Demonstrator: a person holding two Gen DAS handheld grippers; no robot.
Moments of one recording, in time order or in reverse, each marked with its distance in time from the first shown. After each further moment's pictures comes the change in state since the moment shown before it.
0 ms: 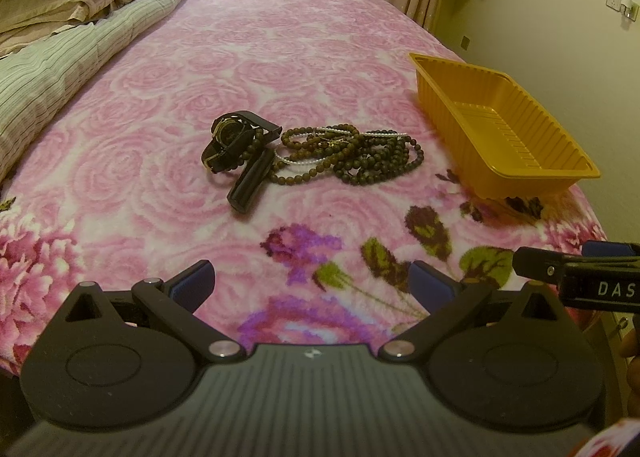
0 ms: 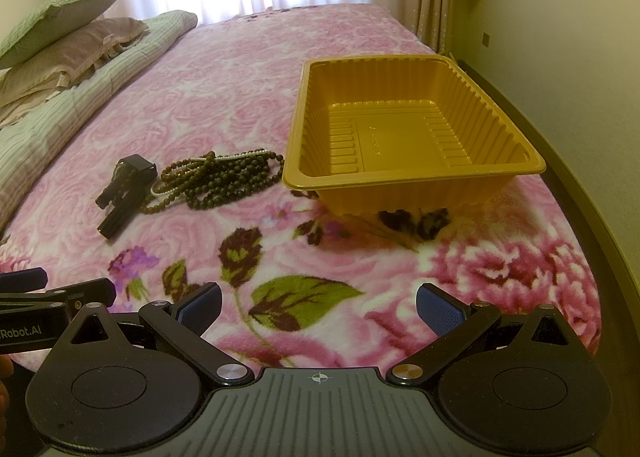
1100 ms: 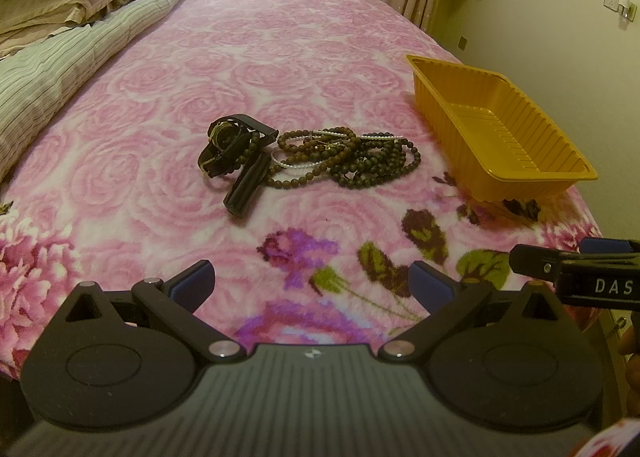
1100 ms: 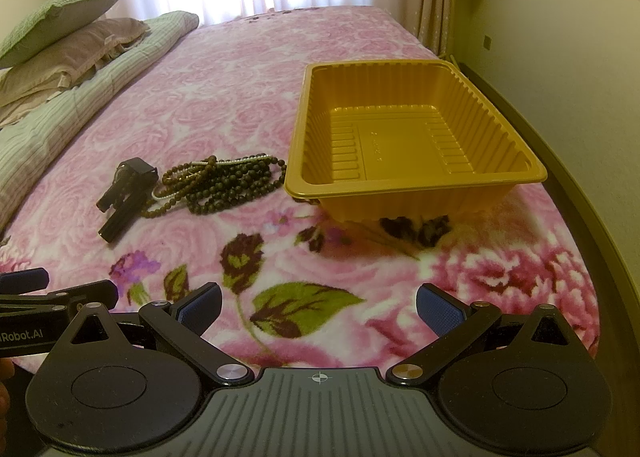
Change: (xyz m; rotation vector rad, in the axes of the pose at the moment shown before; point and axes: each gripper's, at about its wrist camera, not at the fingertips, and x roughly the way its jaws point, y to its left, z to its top) left arm 0.001 -0.003 0.003 0.002 -0.001 -0.008; right arm 0.000 0.000 0.002 0.001 -0.002 -0.001
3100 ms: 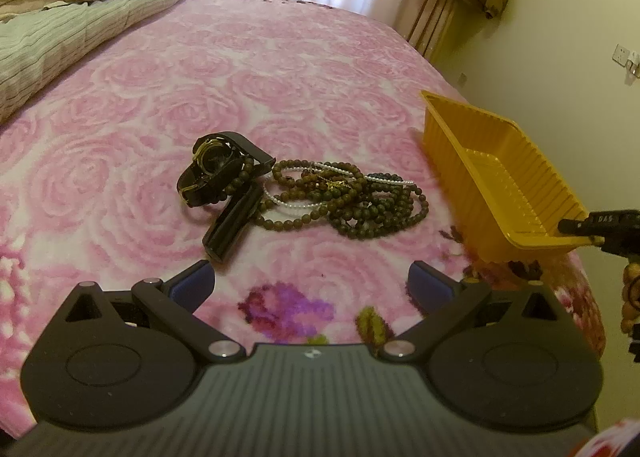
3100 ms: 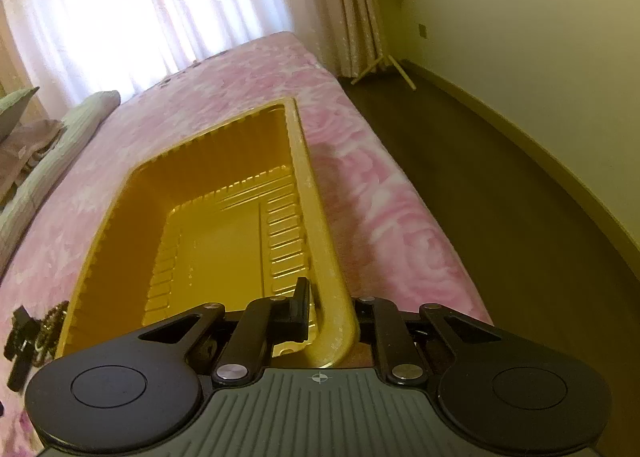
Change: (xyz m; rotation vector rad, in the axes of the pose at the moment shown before) left arm 0.042 0.022 0.022 -0.129 -0.049 -0.086; right arm 0.081 -0.190 0.082 0.258 -0.078 -0.003
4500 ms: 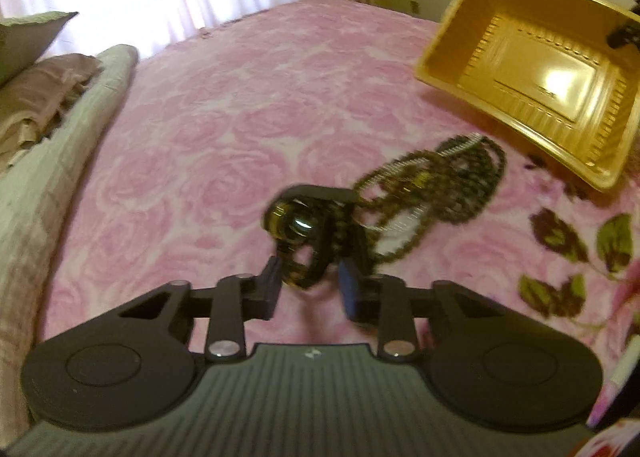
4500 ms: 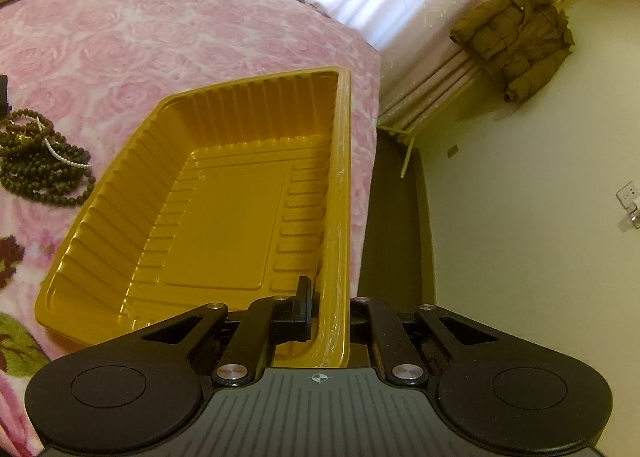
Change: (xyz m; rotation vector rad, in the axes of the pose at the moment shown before) left arm 0.034 0.040 0.037 0.529 0.024 0.080; right arm -0.017 0.127 0.006 -0.876 0.037 -0.349
